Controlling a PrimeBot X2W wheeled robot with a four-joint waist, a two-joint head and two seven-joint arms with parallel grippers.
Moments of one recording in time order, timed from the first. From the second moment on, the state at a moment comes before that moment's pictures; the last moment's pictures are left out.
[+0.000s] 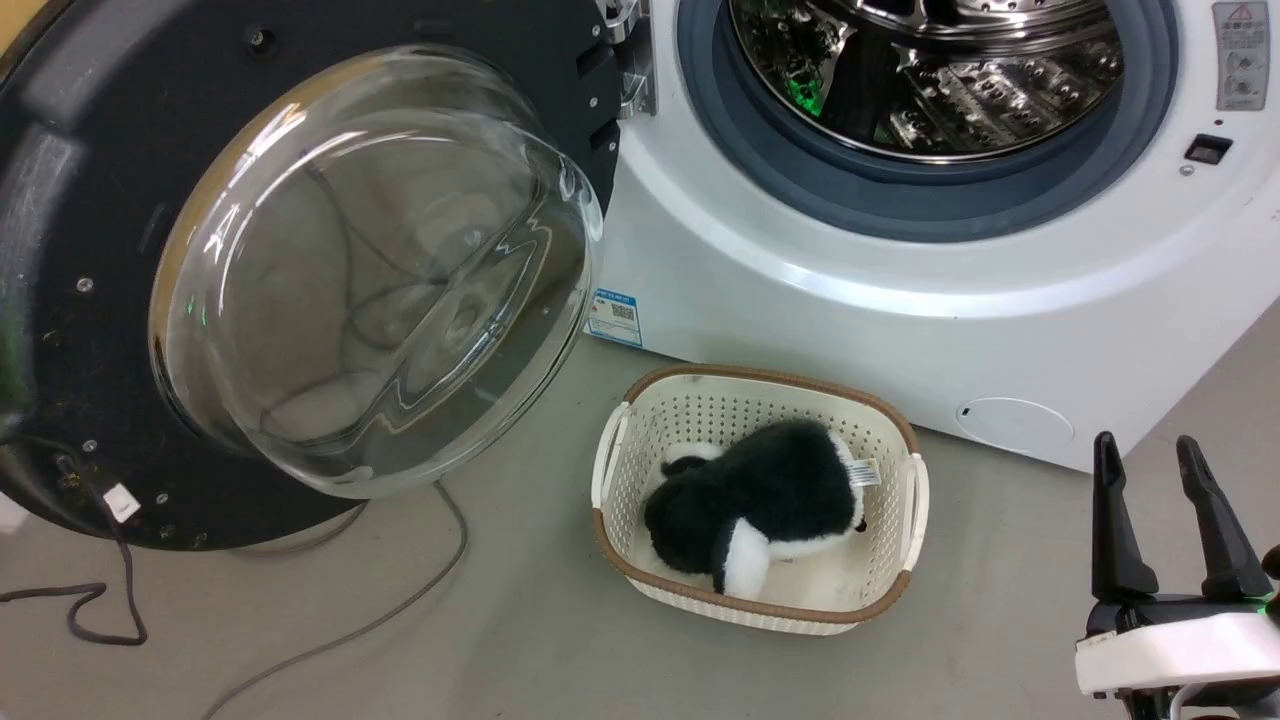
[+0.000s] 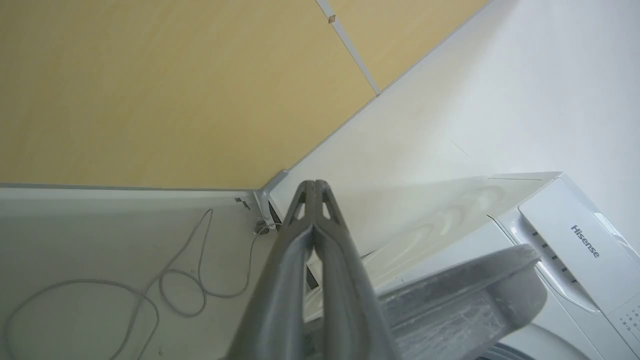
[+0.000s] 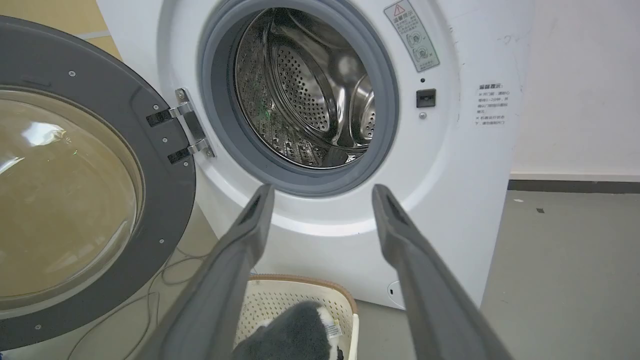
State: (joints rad) left arm -0.58 0.33 0.57 0.31 -0.92 -0.02 0.23; right arm -0.01 -0.05 -0.14 -0.02 0.22 0.13 -0.18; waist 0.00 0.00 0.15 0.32
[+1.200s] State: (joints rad) left arm -0.18 0.27 0.27 -0.16 -1.48 -0.13 0.93; right arm -0.03 -0.05 -0.20 -0.02 0.29 0.13 -0.26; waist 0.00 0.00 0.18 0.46
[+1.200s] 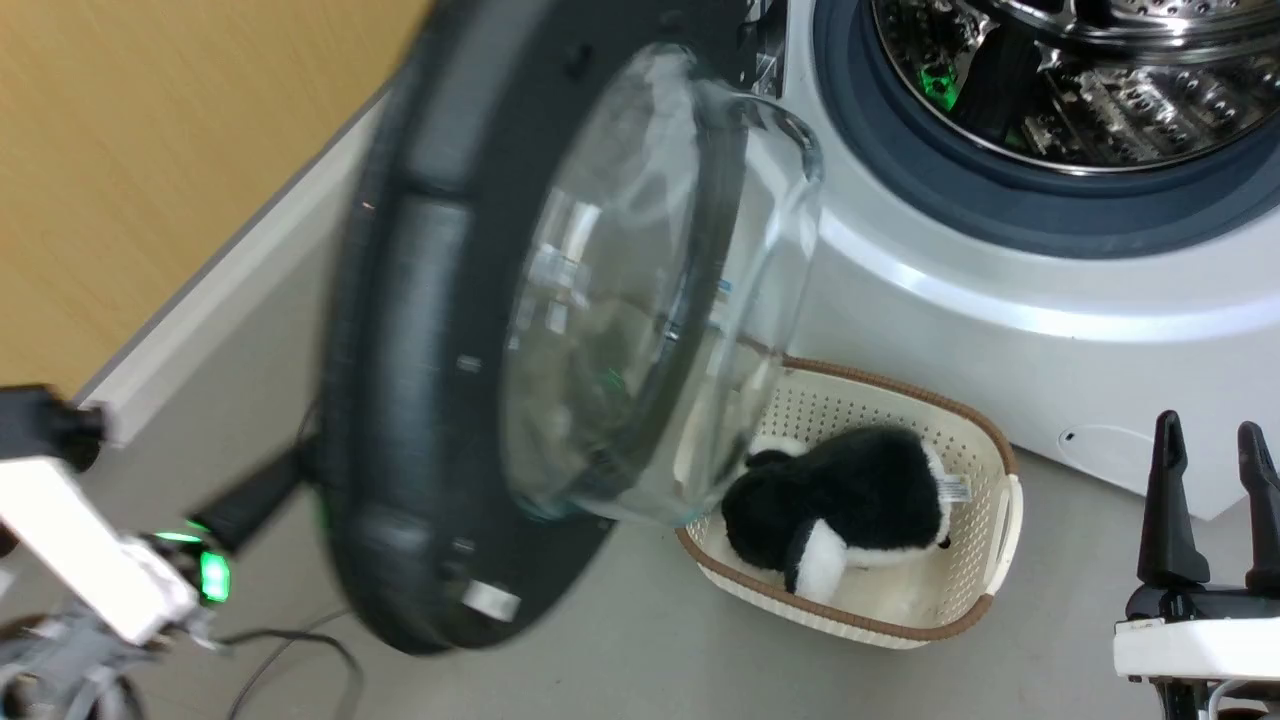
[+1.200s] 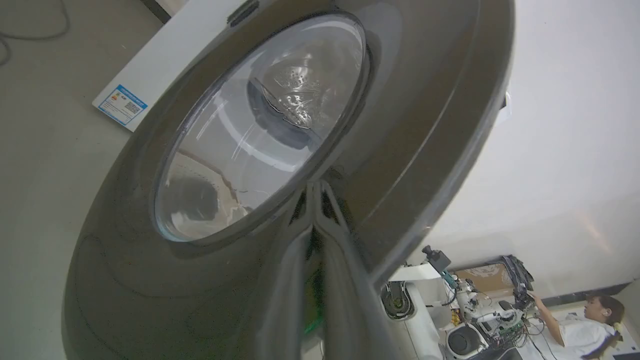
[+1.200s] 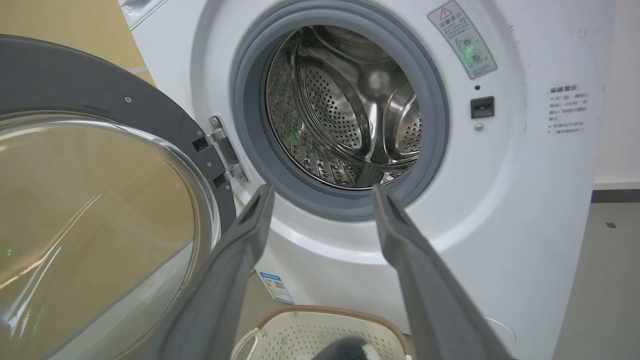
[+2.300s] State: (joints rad) left arm -0.38 0.10 -0.49 -0.01 -1.30 -0.13 0.31; right arm -0.07 -0.05 -0.19 -0.02 0.29 0.13 -0.26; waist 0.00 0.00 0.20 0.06
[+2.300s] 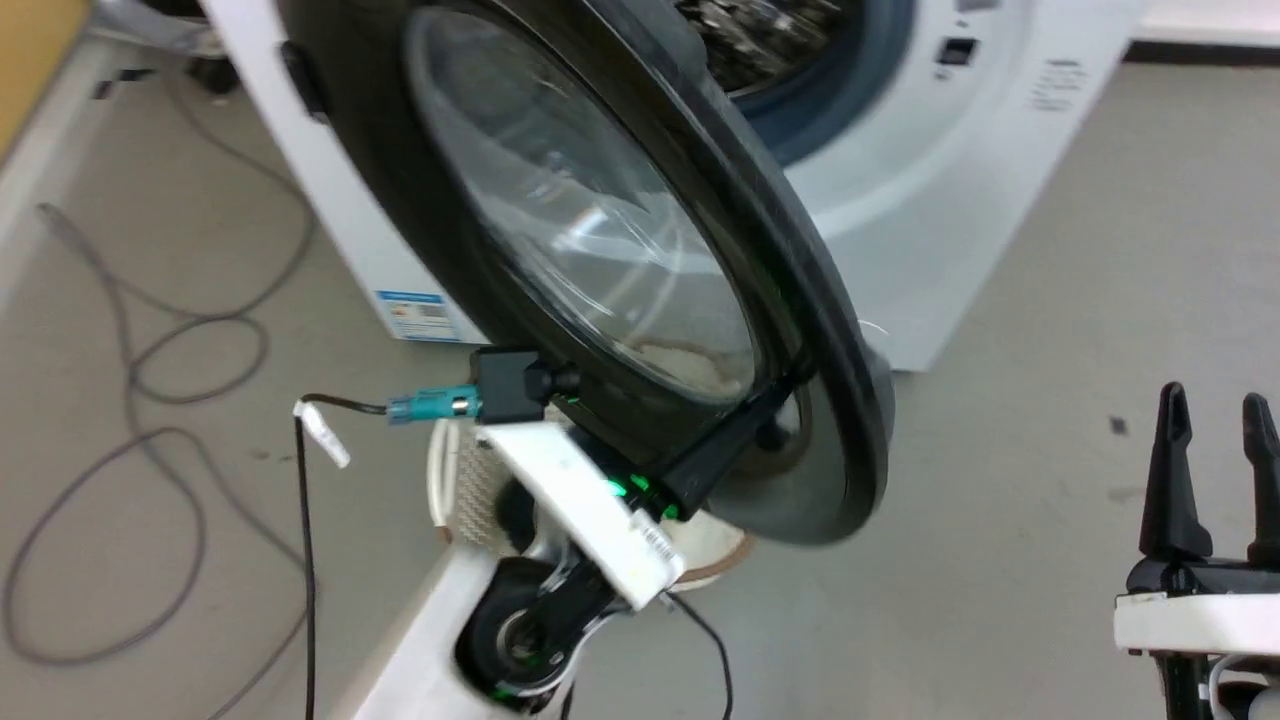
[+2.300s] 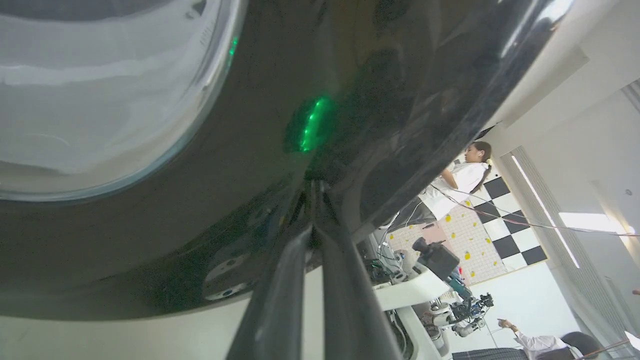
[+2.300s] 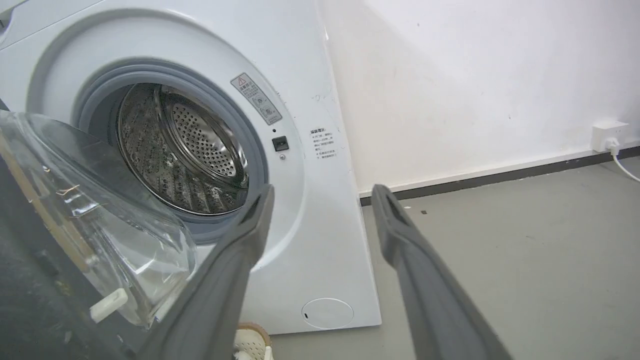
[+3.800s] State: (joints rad) left arm -0.32 0.32 -0.31 0.06 -0.27 0.38 -0.26; right arm -0.02 -0.05 -0.18 -0.09 0.25 0.13 -0.26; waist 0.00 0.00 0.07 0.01
